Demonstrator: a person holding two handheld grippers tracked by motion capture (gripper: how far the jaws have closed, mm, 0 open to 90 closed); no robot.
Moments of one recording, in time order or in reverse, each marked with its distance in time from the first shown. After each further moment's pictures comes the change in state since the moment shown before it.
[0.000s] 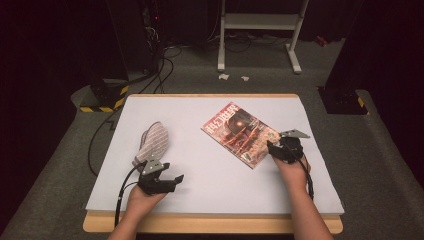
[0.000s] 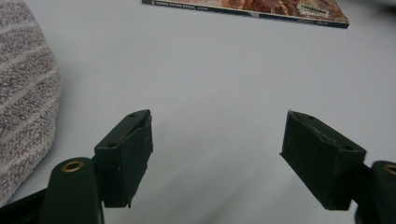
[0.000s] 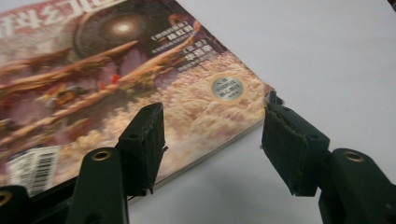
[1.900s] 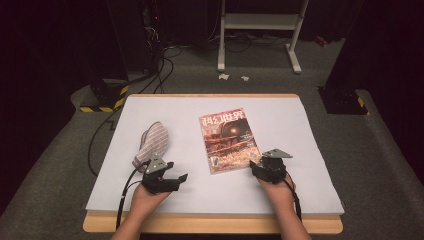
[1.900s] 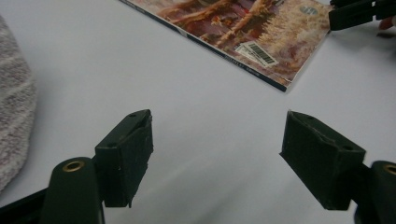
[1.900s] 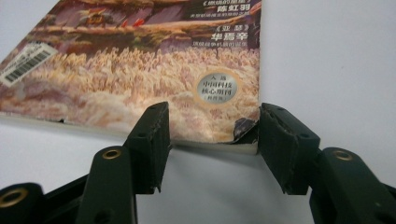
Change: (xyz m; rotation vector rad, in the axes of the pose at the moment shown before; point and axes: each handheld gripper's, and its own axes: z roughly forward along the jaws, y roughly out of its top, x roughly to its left) left arm -0.007 0.007 0.010 0.004 -0.023 0.000; right arm 0.068 -0.044 -0.023 0.047 0.136 -0.041
